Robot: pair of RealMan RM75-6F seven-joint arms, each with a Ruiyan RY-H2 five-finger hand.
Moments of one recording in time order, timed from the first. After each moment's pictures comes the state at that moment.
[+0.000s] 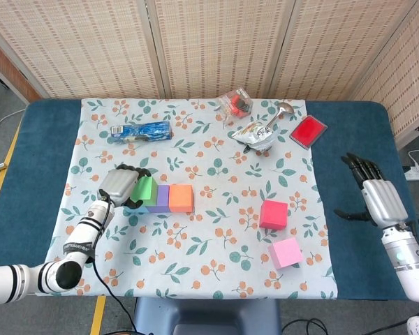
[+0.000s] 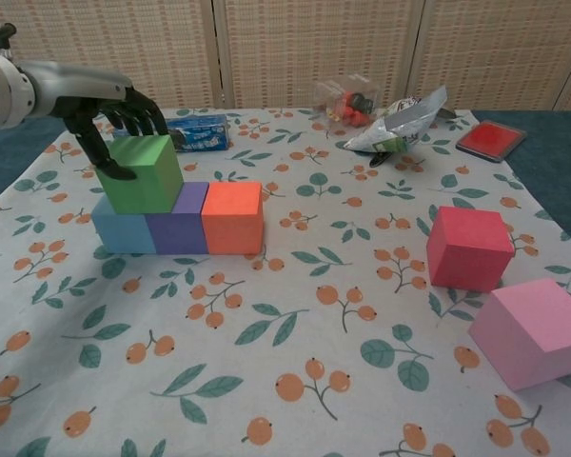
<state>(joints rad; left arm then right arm) -1.02 -1.21 -0.14 -1.79 0.52 0.92 0.51 0.34 -0.99 0.17 -1.69 -1.35 1.19 0.19</state>
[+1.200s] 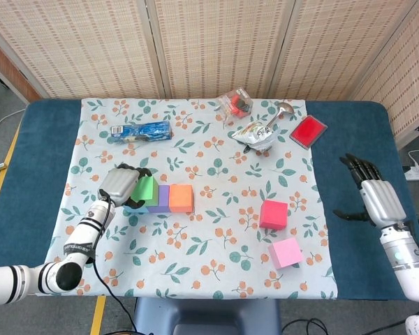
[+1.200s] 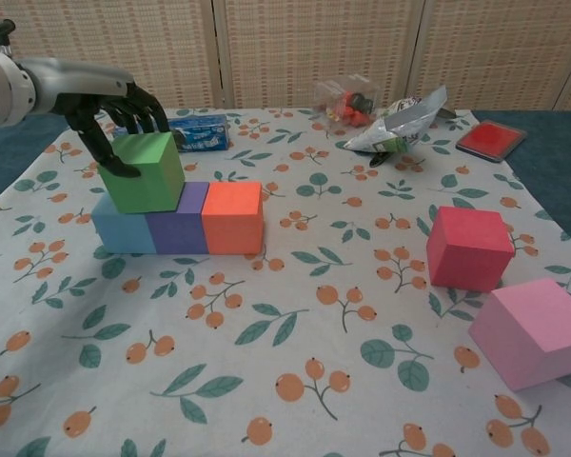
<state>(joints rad) -1.02 -1.21 -0.14 -1.79 0.54 0.94 0.50 0.35 -1.00 0.17 -1.69 -1.34 1.18 0.18</state>
